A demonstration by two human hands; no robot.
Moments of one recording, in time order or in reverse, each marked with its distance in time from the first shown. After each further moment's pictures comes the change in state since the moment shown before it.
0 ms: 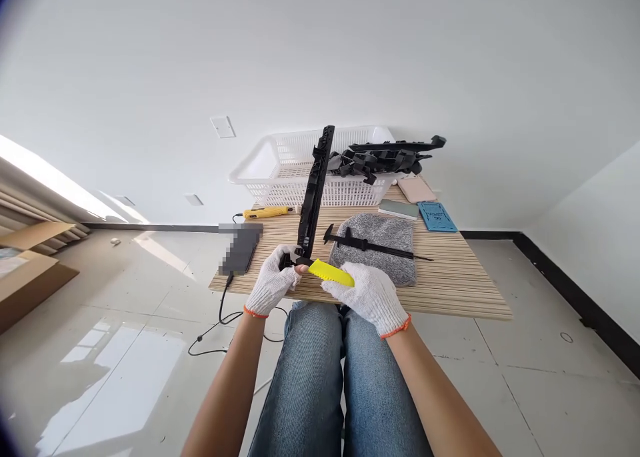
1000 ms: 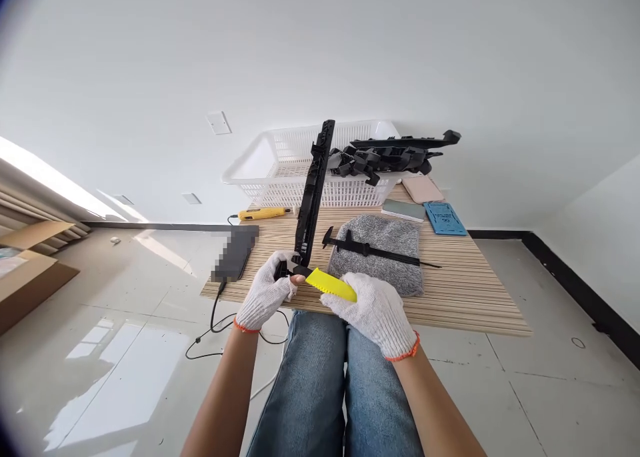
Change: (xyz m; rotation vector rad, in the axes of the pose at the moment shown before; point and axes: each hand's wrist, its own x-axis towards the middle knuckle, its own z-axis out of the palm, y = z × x) left_hand -0.005 0.005 -0.003 0.075 -0.028 -0.064; right_hand -0.007 0.006 0.003 0.001 0.054 -0.043
